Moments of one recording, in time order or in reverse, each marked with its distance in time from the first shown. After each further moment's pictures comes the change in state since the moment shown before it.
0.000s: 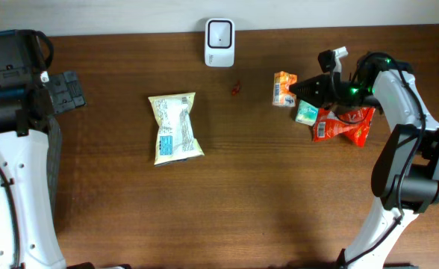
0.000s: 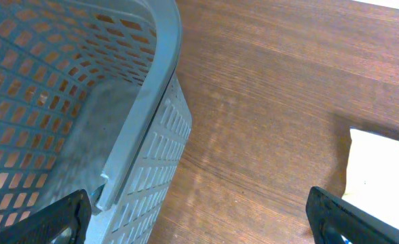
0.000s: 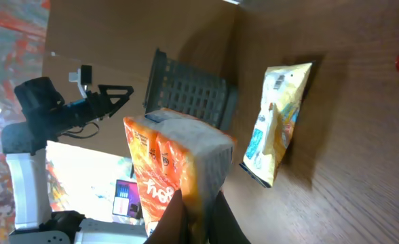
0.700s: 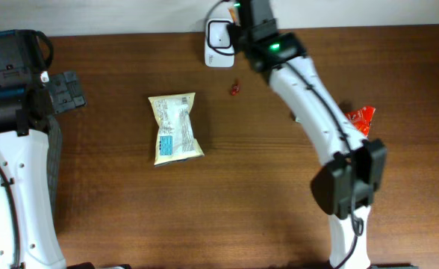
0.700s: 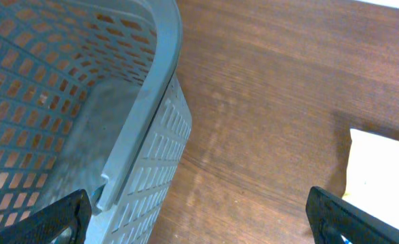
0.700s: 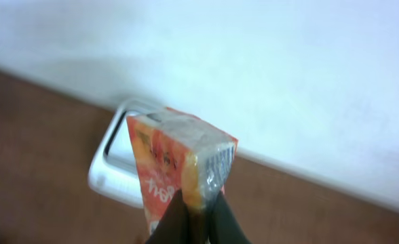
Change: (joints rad) left arm 0.000 0.000 0.000 0.001 0.000 0.000; right arm 0.615 0.058 0.483 0.686 1.844 0.249
